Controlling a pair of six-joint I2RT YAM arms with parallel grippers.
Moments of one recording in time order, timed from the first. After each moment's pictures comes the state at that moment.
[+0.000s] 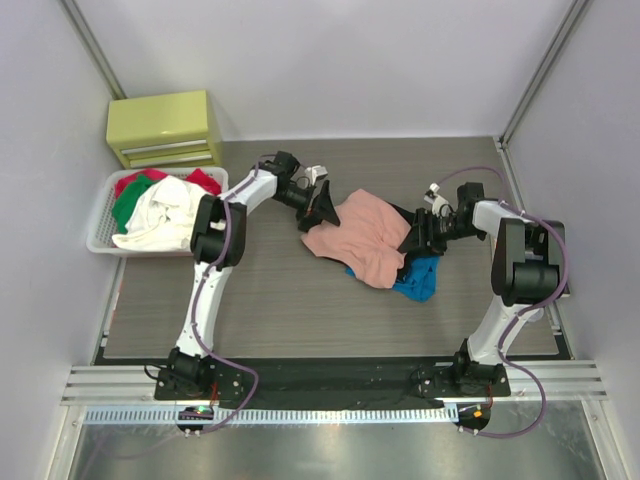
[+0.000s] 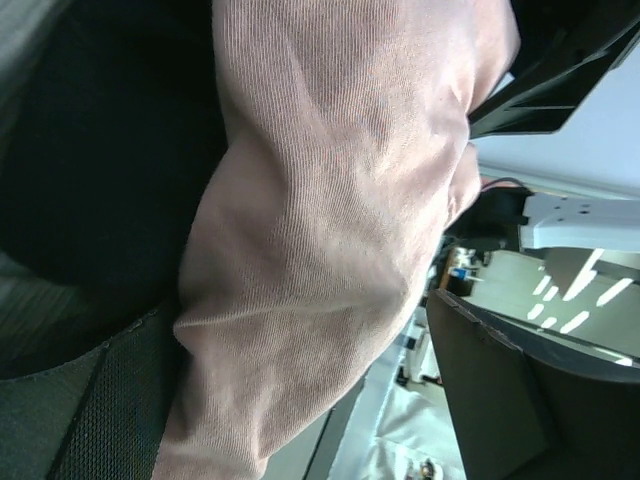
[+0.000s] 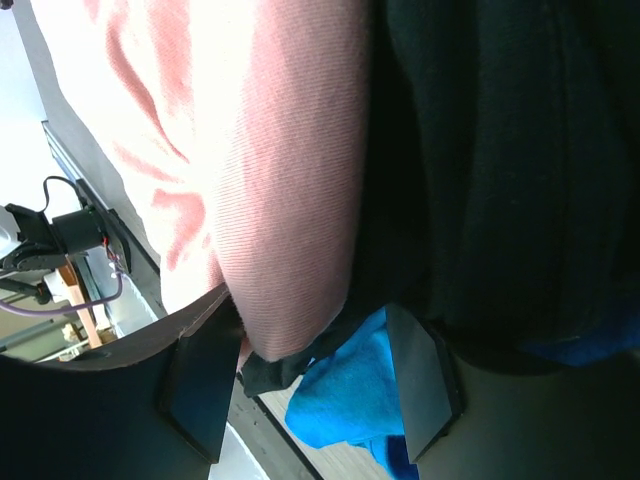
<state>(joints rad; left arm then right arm) -0.35 2.51 2.06 -0.83 1.09 -0.16 -0.09 1.83 1.10 -0.62 -0.85 -0.07</state>
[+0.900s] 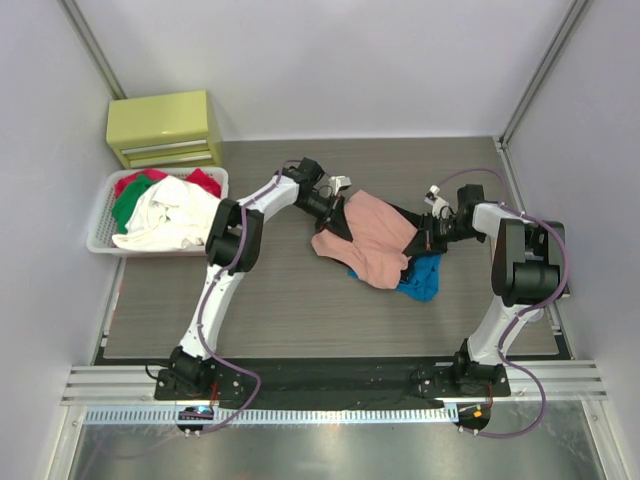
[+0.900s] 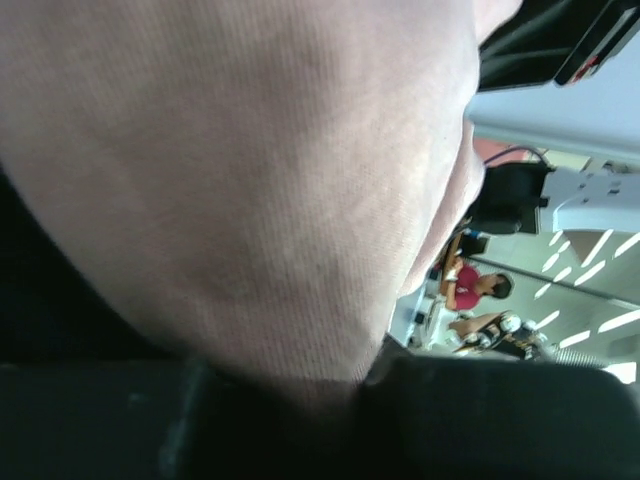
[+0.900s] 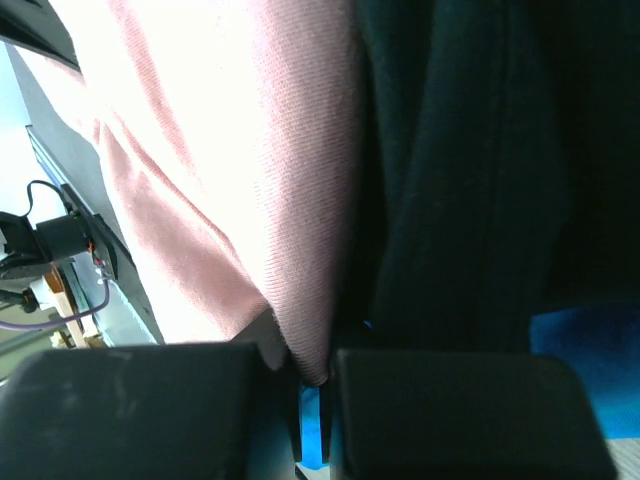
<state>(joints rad) -0.47 2.55 2.10 -0.82 1.11 -0.19 -0.09 1.83 1.07 -0.58 -0.83 -0.07</state>
